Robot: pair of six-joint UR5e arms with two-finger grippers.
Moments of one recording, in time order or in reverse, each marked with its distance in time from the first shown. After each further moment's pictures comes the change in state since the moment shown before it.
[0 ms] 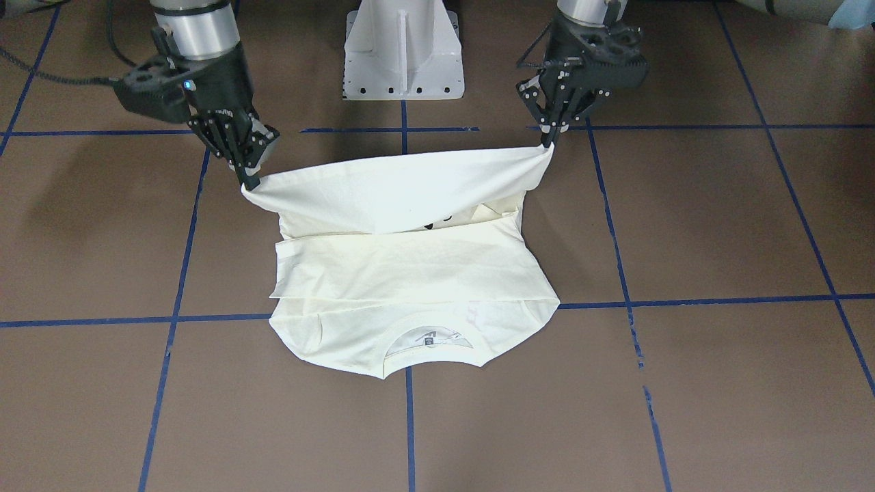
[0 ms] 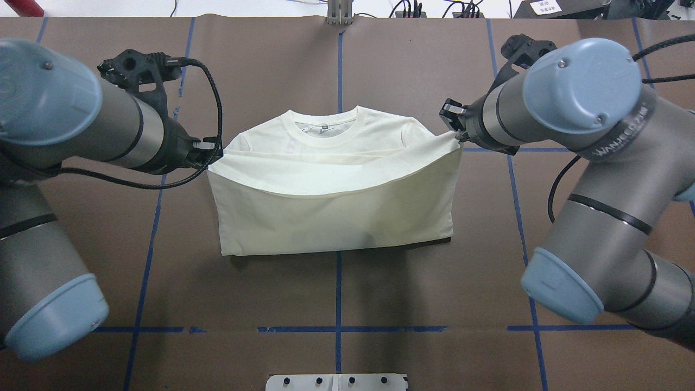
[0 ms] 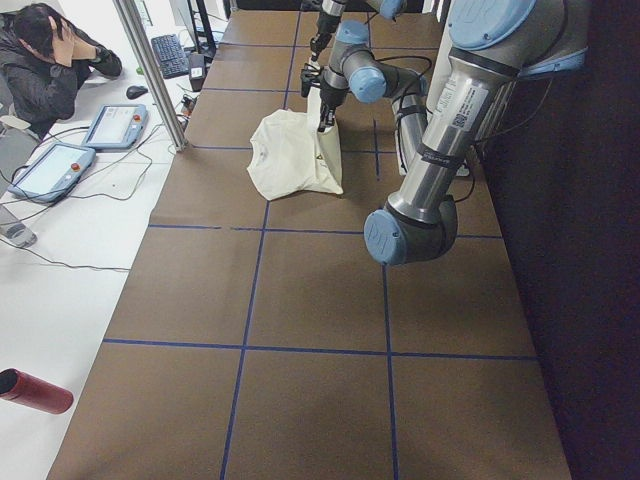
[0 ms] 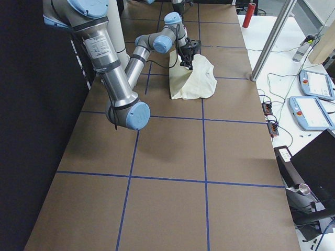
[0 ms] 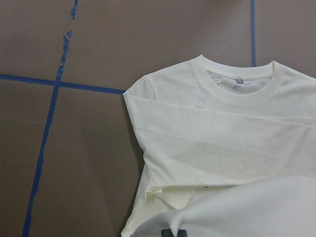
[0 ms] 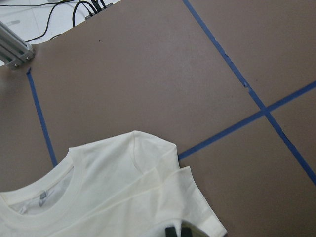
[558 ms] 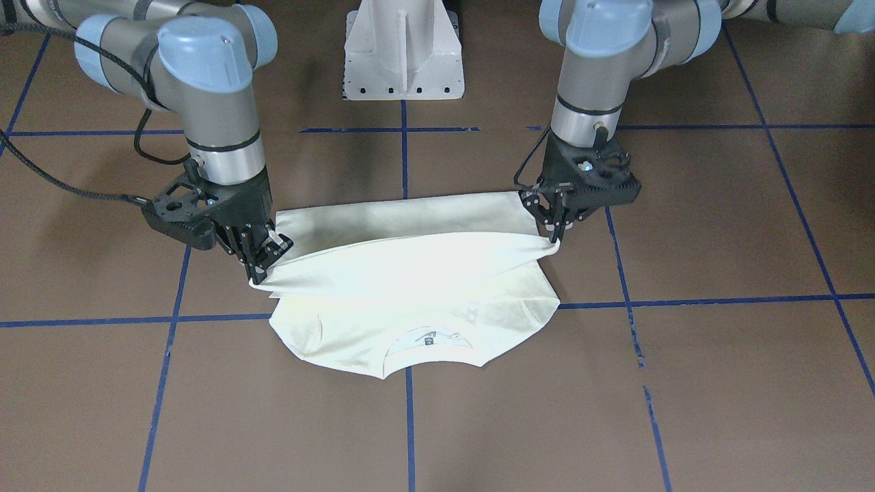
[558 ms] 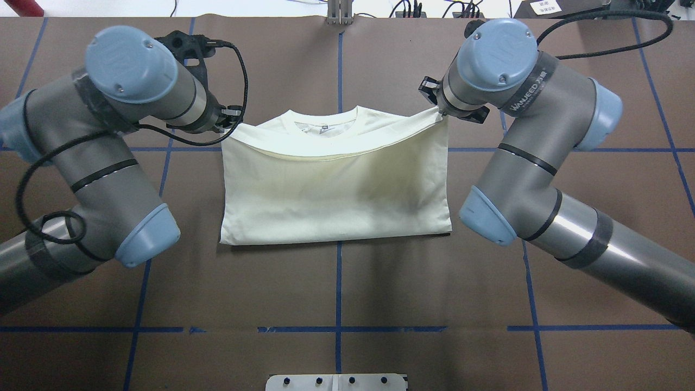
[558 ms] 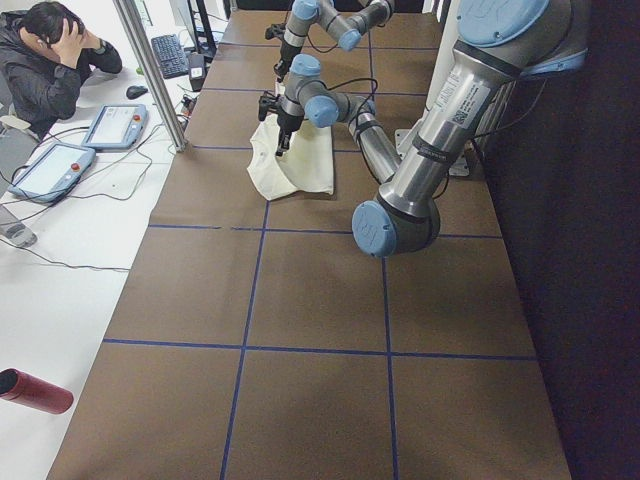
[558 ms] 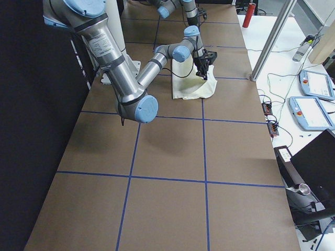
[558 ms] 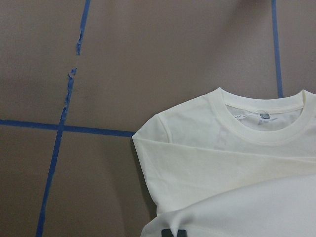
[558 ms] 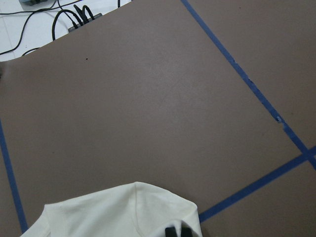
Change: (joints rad) left arm -0.049 -0.076 0.379 -0.252 0.047 0.071; right arm 0.036 0.119 -0.376 0.185 -0.008 -0.031
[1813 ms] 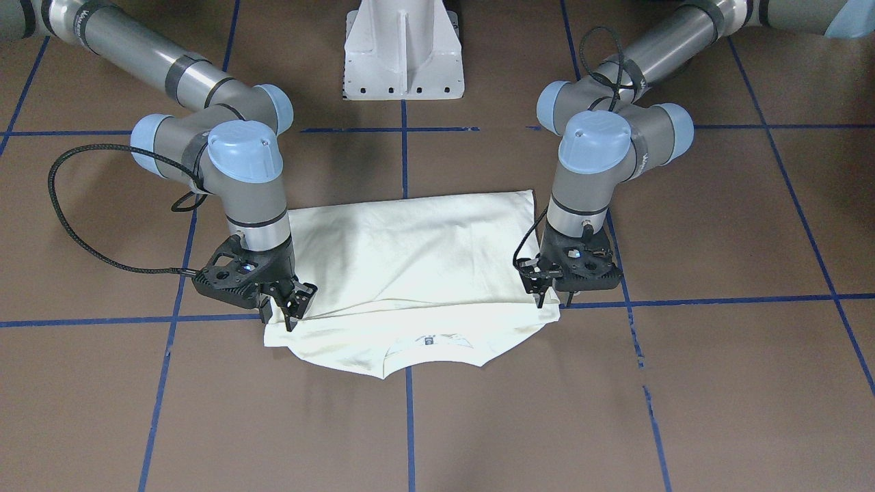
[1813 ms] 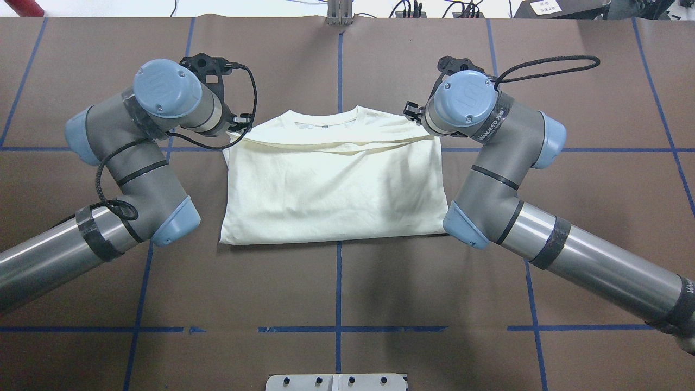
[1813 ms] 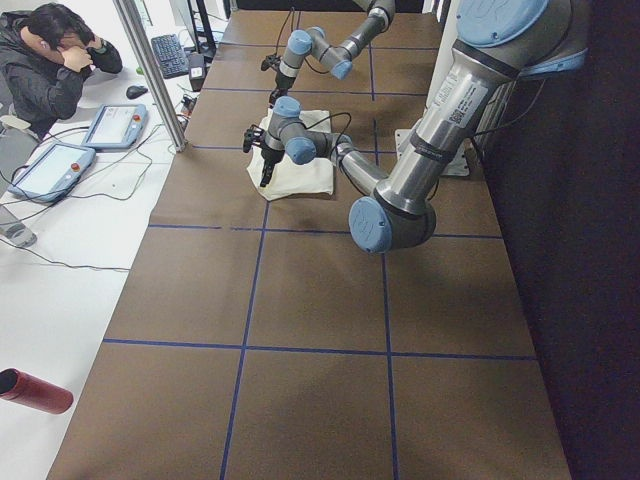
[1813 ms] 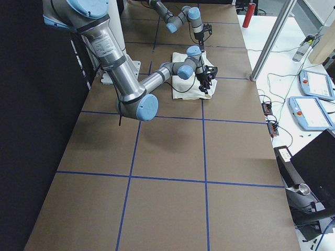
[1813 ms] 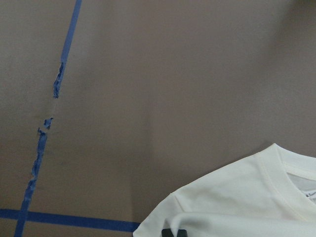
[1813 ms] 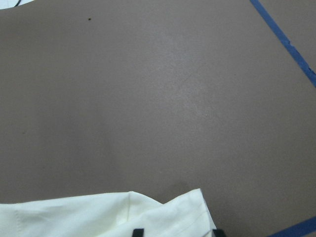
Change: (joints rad) left arm 0.009 0.015 0.239 -0.302 0.010 0.102; right arm -0.049 0.001 -0.203 0.238 -0.054 -0.132
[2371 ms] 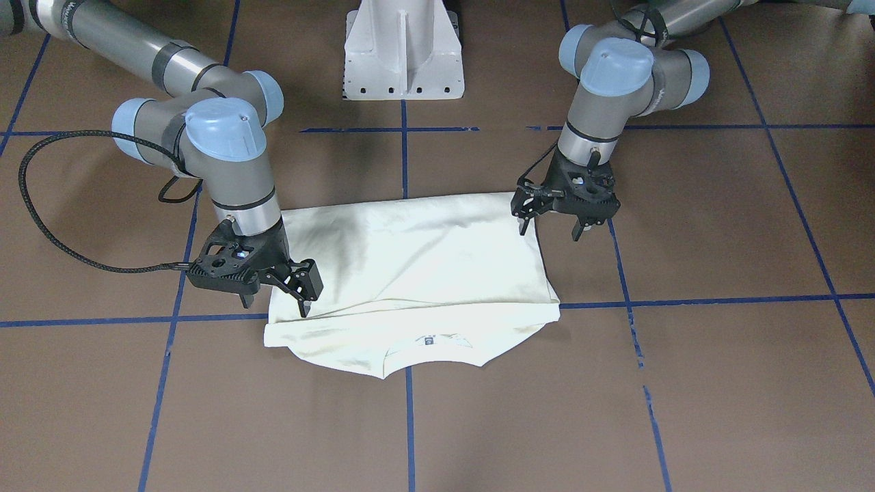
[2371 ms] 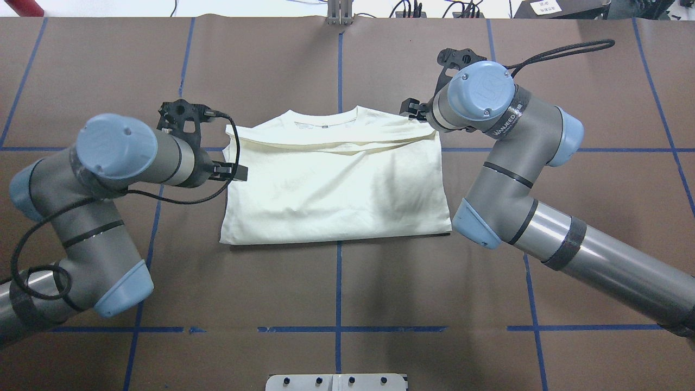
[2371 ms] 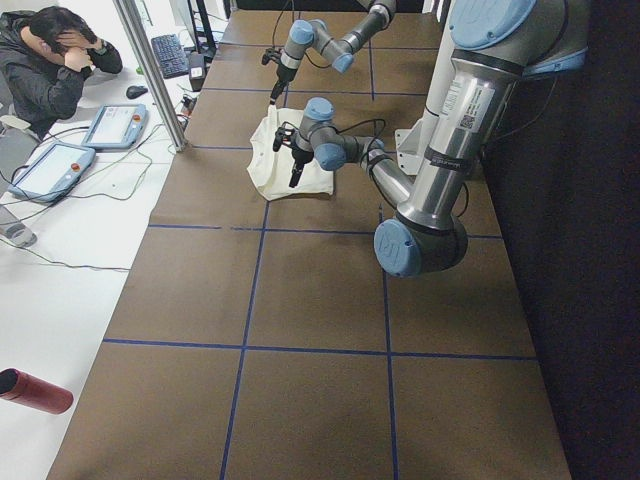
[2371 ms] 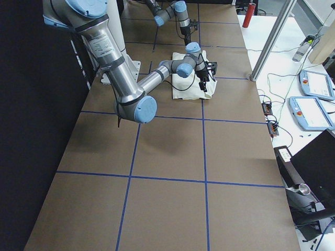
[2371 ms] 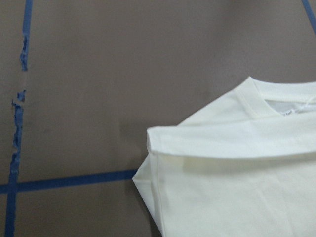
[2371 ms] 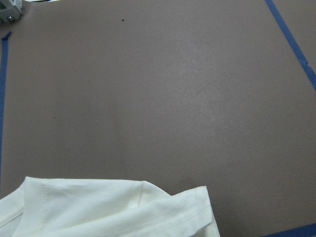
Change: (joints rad) left arm 0.112 0.211 -0.274 -0.023 -0.024 -0.043; right arm 0.013 -0.027 0.062 0.002 0.031 -0.097
